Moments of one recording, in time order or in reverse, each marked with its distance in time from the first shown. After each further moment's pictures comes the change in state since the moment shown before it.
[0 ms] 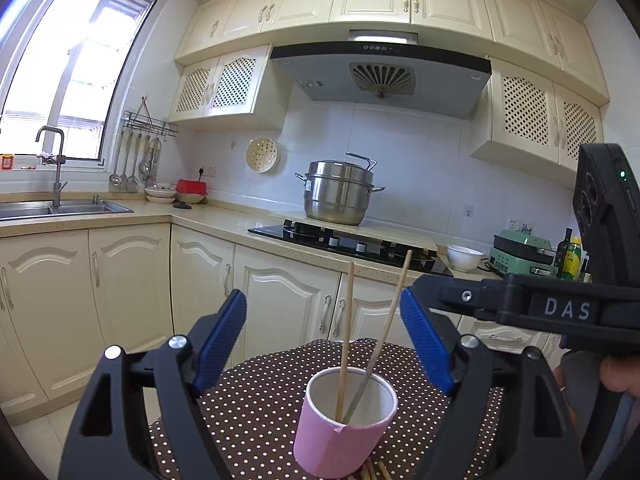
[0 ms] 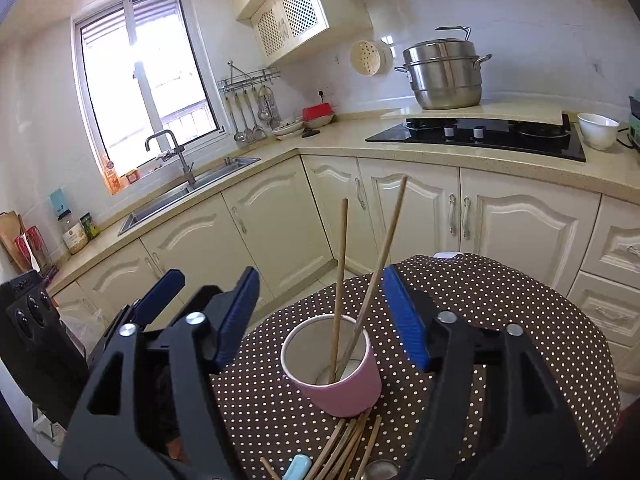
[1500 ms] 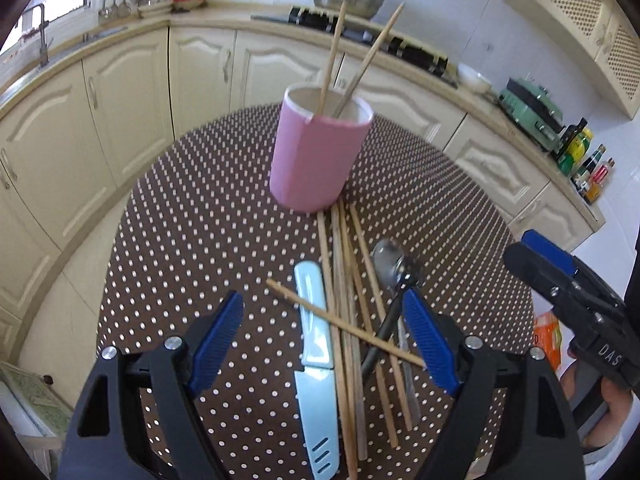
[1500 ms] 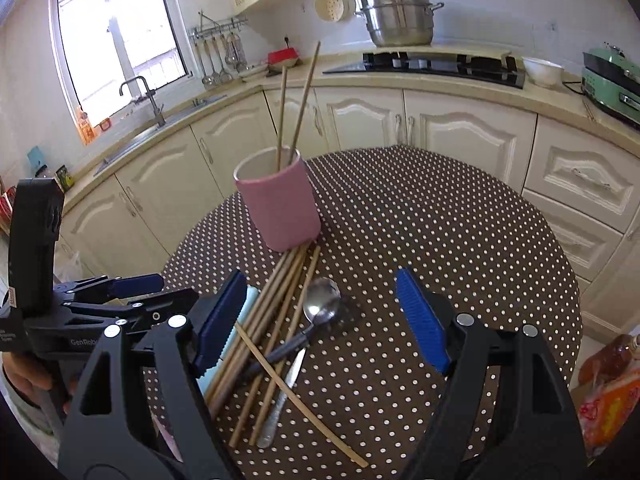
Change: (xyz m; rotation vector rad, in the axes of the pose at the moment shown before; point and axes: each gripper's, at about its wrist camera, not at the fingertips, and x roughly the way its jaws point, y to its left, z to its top) left arm -0.035 -0.018 -0.093 -0.107 0.815 0.013; right arm -0.086 -0.031 -0.128 0.014 0.215 -0.138
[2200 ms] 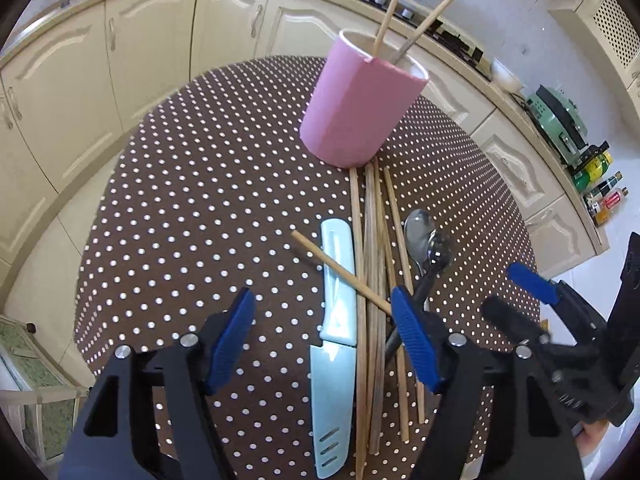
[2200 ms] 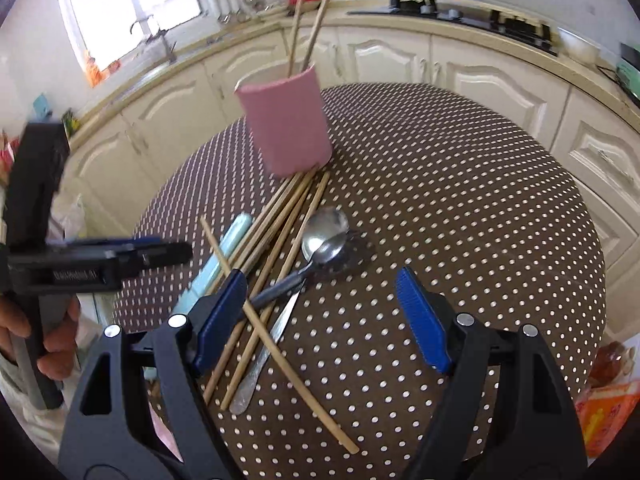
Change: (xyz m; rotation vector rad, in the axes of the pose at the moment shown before) left arm 0.023 0.022 -0.019 -0.132 0.070 0.005; right arm 0.040 0.011 -0.027 -0.148 0.215 0.033
